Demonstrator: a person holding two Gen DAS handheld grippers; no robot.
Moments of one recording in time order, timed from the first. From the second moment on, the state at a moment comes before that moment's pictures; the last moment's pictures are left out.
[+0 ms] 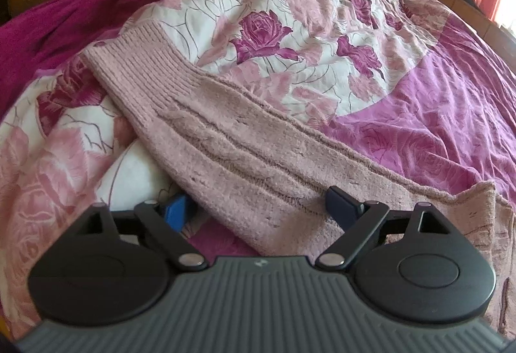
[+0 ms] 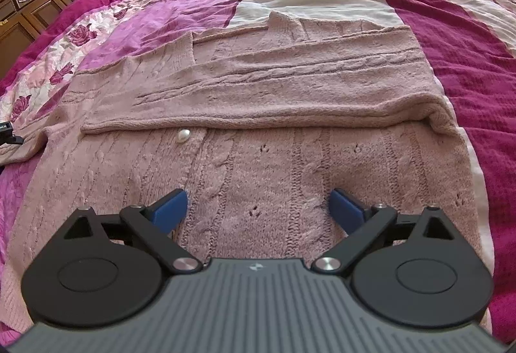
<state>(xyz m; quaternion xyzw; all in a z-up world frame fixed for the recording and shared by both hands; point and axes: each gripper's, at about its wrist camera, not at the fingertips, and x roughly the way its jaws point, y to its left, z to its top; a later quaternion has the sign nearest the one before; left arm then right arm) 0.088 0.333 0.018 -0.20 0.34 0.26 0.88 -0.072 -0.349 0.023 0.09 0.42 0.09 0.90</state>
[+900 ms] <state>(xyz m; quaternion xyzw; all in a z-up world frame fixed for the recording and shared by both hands) 0.078 0.276 0.064 -0.09 0.26 0.21 0.94 -0.074 -0.351 0.034 0.11 0.42 0.07 0.90</state>
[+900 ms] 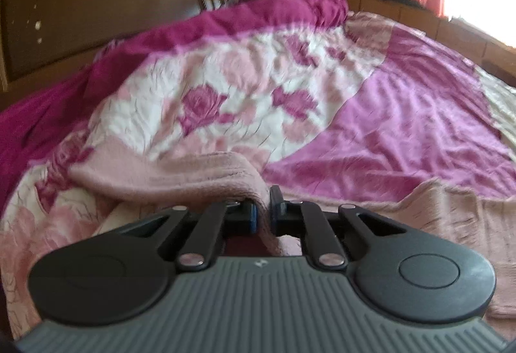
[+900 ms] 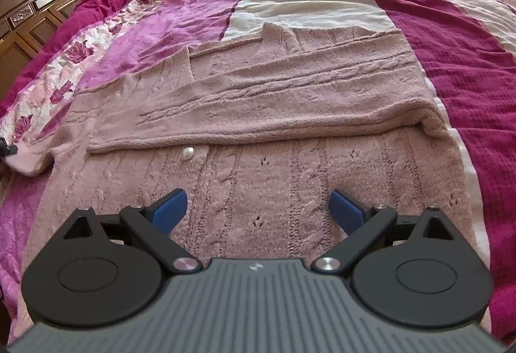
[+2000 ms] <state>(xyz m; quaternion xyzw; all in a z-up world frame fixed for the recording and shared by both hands) 0.076 0.263 0.066 -0.18 0.29 0.20 0.92 -0.073 -0.299 0.021 0.05 0.43 0.11 0.89</state>
